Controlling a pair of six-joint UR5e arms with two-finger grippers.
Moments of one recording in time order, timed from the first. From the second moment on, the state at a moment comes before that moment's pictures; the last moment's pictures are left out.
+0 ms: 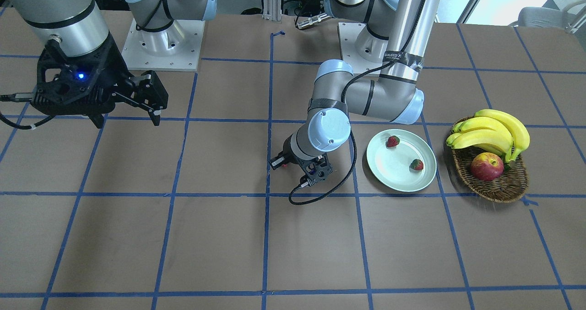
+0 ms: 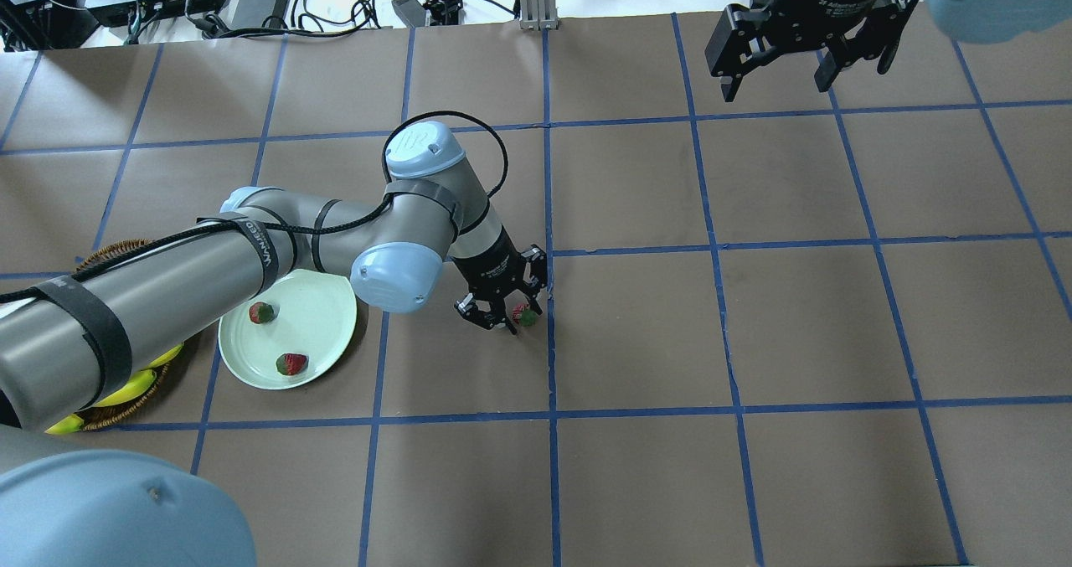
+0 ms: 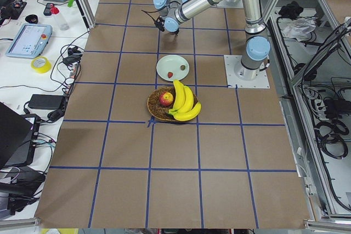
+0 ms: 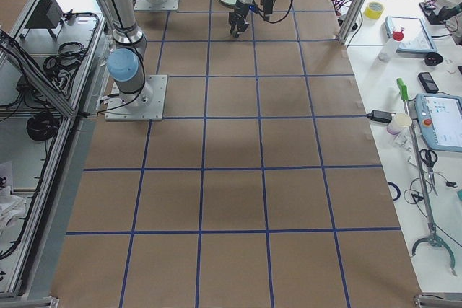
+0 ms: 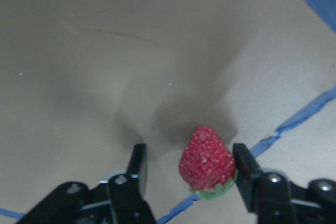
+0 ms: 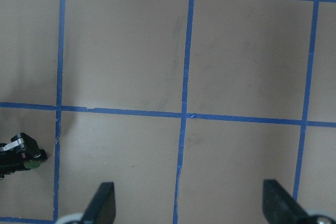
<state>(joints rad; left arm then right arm) -1.81 -2.03 -1.87 -1.02 1.25 -0.84 1.59 -1.46 1.44 -1.62 -1.56 -0.06</state>
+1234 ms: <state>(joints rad) -1.49 -1.86 -1.75 -1.33 1.65 -0.26 1.59 -1.46 1.44 -1.63 -1.56 -0.06</state>
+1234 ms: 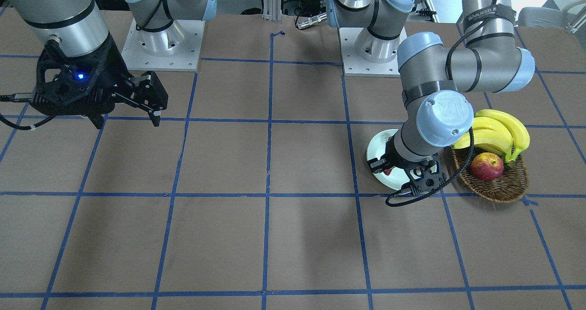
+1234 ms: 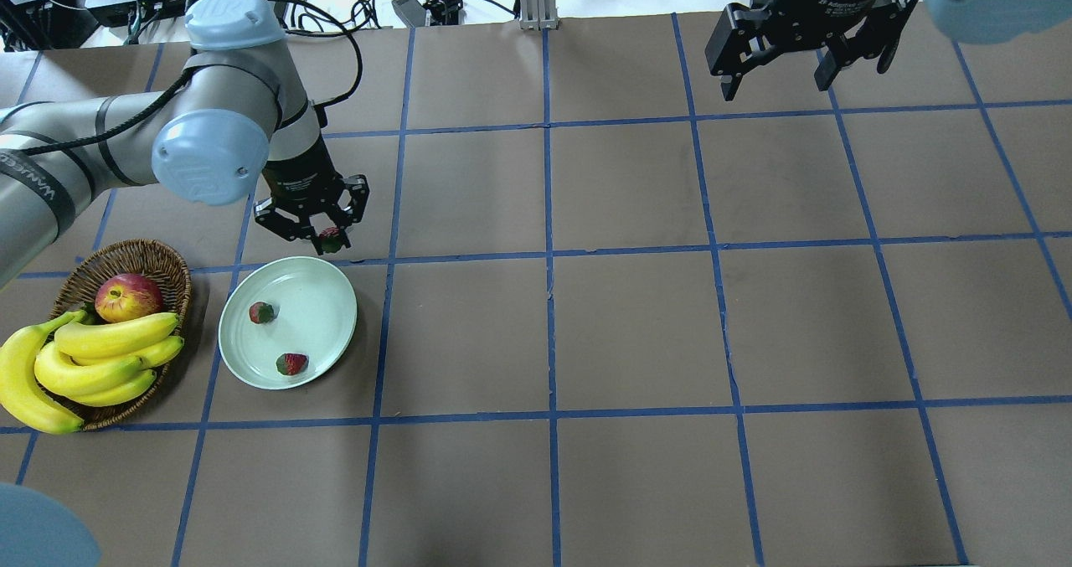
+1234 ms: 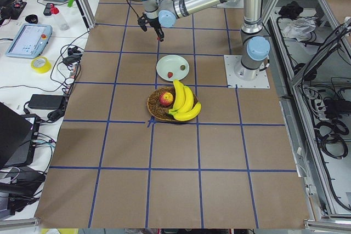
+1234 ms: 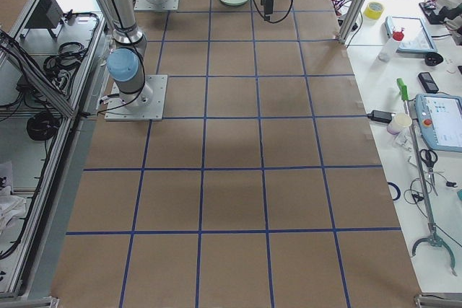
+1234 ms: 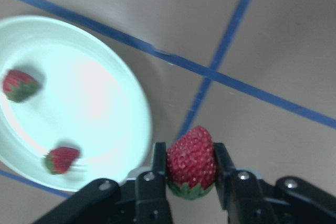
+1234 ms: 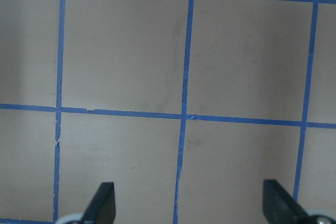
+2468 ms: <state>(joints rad) -1.41 -1.83 -1.73 -1.32 1.61 -0.13 1.59 -1.46 1.44 -1.63 -1.56 -0.06</state>
